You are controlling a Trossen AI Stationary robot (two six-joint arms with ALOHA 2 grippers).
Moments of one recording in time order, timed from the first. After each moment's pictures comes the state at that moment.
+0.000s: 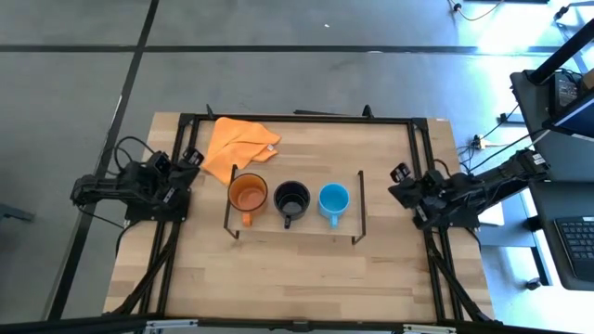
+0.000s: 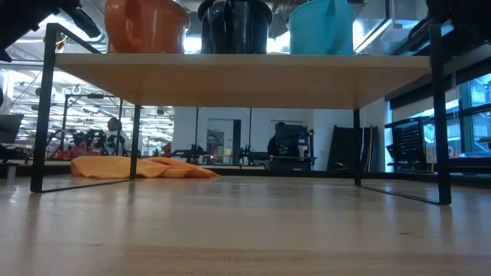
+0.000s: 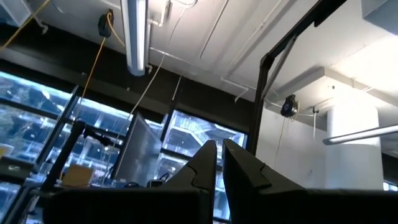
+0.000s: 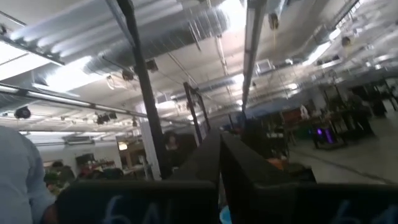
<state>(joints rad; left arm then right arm) 0.00 0.00 0.01 0.74 0.01 -0.36 0.34 0.51 0.01 1.09 0.22 0.18</state>
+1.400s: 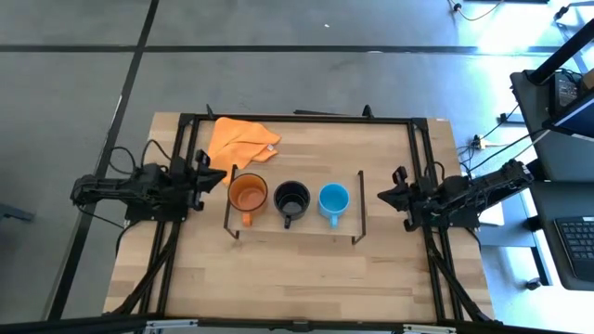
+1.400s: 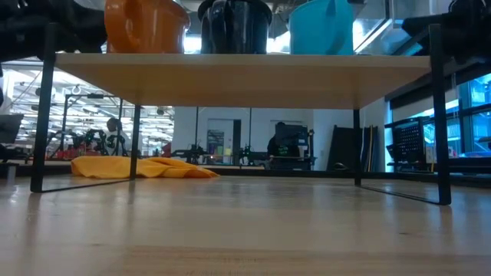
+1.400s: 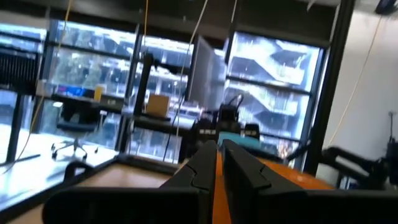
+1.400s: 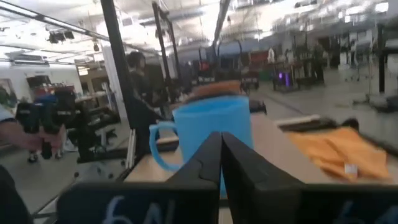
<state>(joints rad) 0.00 0.00 0.01 0.34 -0.15 -0.17 0.34 0.12 0.01 0.35 0.29 0.11</state>
